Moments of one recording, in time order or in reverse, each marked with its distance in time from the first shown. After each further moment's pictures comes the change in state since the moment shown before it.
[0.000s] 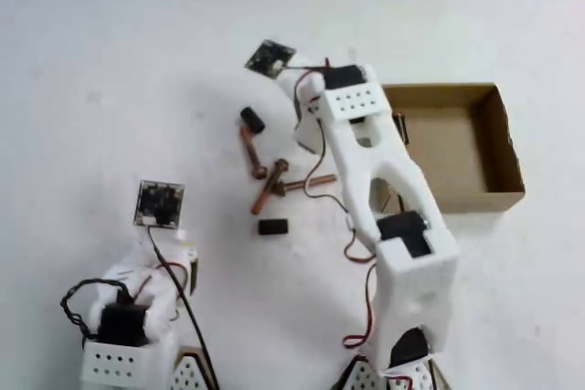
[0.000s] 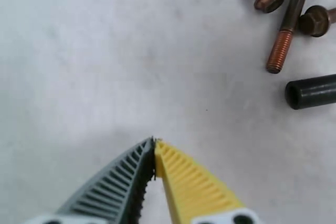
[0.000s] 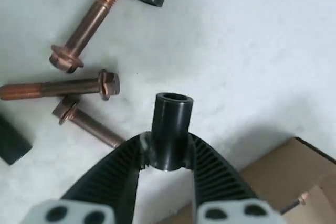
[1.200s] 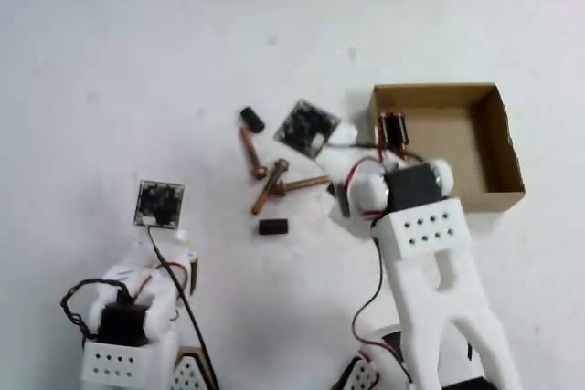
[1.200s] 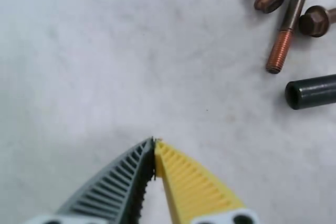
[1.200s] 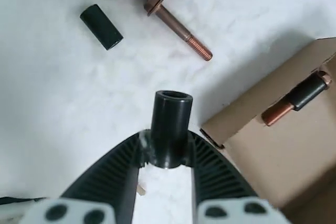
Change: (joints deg) left arm 0.0 0.0 0.0 0.0 0.0; right arm 0.4 -58.1 48.4 4.7 0.4
